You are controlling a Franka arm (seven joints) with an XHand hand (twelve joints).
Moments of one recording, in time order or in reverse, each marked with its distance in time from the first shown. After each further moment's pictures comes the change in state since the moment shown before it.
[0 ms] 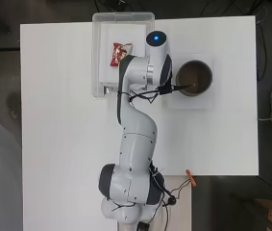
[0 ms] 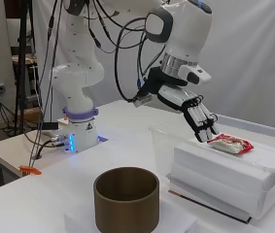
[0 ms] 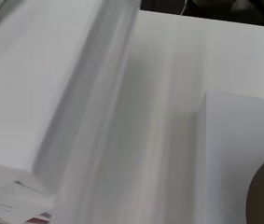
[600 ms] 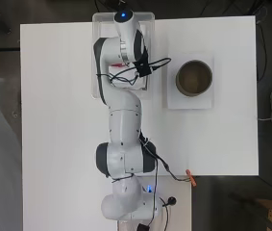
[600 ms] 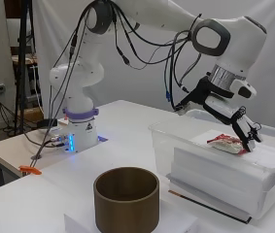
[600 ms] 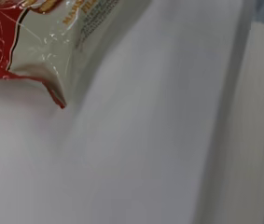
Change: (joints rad) arm 0.034 0.291 0.154 0.352 -0.040 -0.158 0.040
